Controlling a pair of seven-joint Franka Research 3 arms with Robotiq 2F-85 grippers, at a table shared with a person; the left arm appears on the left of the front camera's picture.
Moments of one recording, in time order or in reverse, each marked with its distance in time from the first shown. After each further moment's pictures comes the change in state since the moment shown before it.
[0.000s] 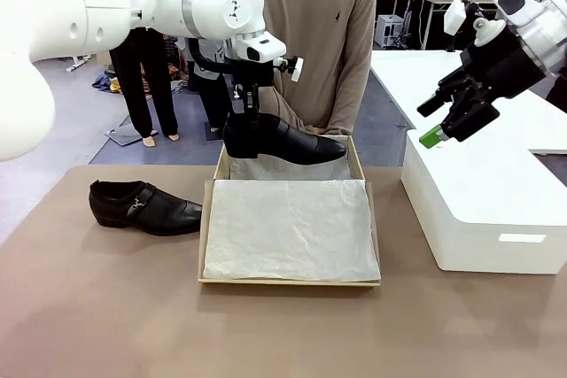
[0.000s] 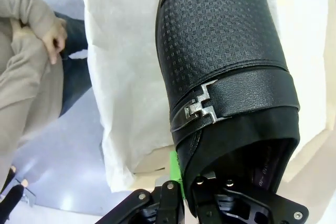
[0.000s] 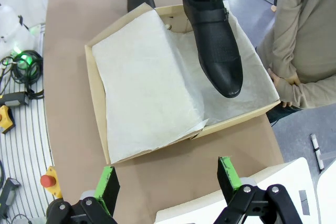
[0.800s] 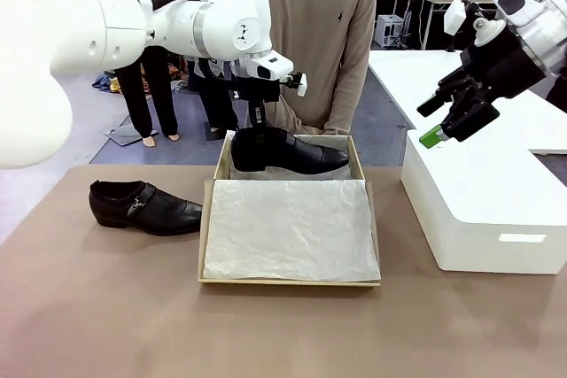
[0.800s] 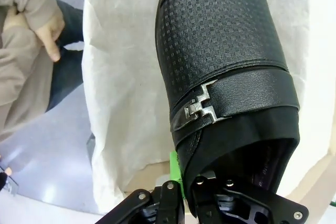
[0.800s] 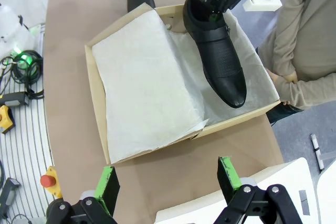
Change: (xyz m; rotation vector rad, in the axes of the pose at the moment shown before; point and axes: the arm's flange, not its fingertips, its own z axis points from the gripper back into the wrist) left arm 0.009 0.005 -0.039 -0.013 0.005 0.107; right arm 0.000 0.000 0.000 0.000 0.000 0.000
